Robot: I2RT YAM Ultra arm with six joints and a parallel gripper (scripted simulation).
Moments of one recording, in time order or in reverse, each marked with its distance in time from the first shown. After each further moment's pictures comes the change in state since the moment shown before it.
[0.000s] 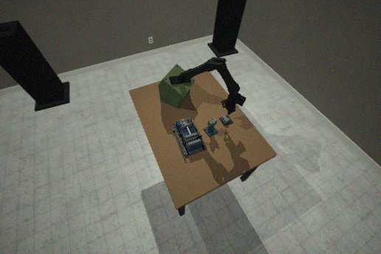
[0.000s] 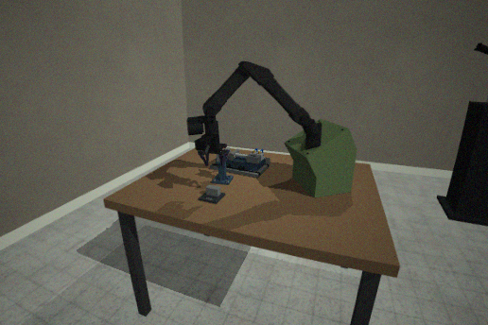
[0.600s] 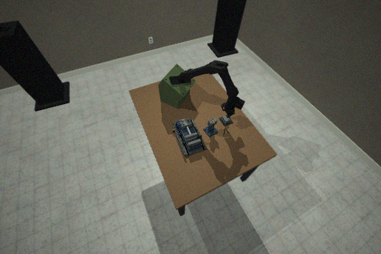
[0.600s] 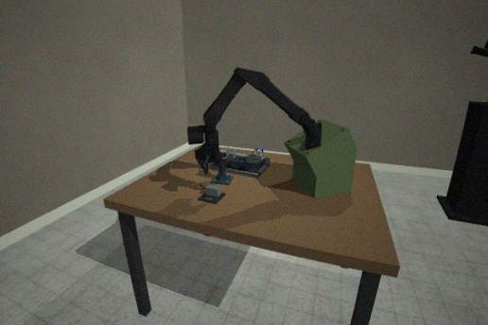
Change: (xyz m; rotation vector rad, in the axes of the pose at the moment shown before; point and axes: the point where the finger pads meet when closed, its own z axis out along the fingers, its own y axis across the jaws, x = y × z) arm -0.004 -0.005 0.041 0.014 -0.010 -0.001
